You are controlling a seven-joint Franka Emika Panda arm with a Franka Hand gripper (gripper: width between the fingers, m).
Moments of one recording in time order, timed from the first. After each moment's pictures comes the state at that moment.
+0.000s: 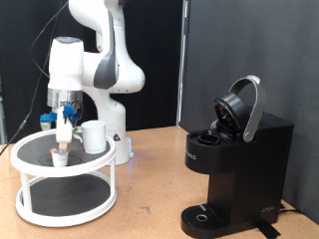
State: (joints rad) arm -0.22 -0.31 -0.39 -2.70 -0.30 2.57 2.10
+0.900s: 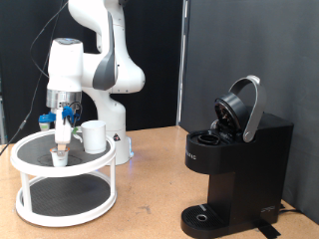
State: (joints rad) arm -0.24 -0.30 -0.39 -2.72 -0.33 2.59 2.10
